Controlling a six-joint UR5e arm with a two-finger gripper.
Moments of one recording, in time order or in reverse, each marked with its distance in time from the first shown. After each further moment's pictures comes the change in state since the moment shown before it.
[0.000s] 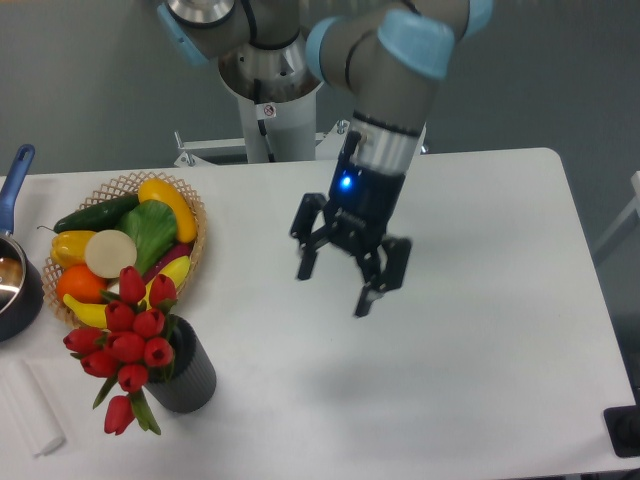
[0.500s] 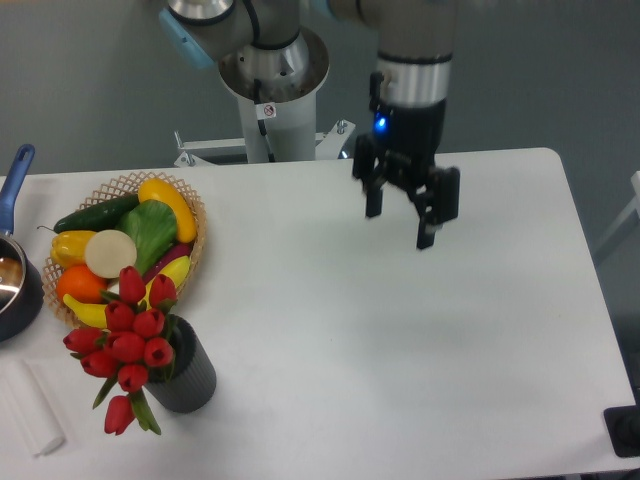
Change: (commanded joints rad) arm 0.115 0.114 0.021 -0.350 0.063 0.373
